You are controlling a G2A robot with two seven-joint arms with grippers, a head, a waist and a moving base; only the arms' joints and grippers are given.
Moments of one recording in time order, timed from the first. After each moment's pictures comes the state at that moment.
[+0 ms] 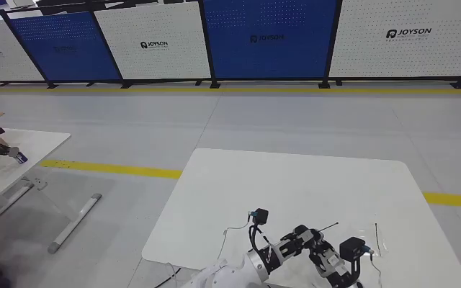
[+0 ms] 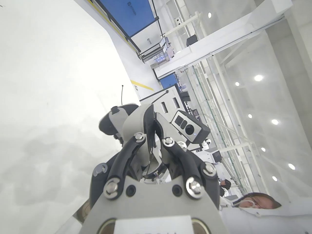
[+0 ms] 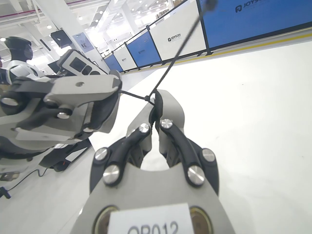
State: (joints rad) left arm 1.49 -1.24 -0.83 -1.78 0.09 -0.15 -0.09; right arm -1.73 -1.14 1.17 -1.73 -0.87 -0.34 -0.16
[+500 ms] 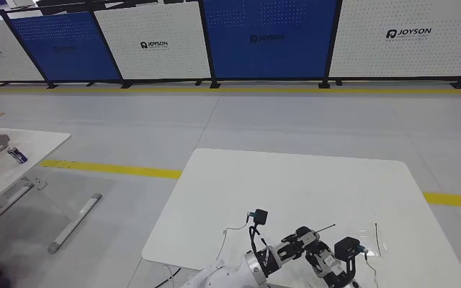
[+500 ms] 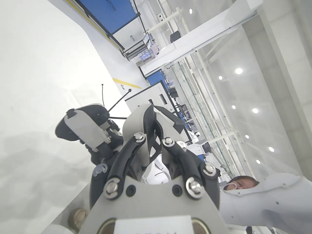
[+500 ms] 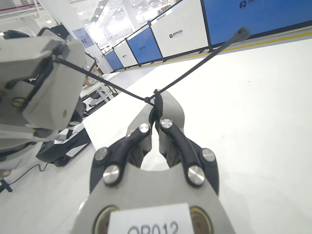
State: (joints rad) left arm 1.51 -1.23 -0.85 -1.80 0.07 -0.26 -0.12; right arm -1.72 -1.14 1.15 -1.72 -0.89 -0.34 -0.16
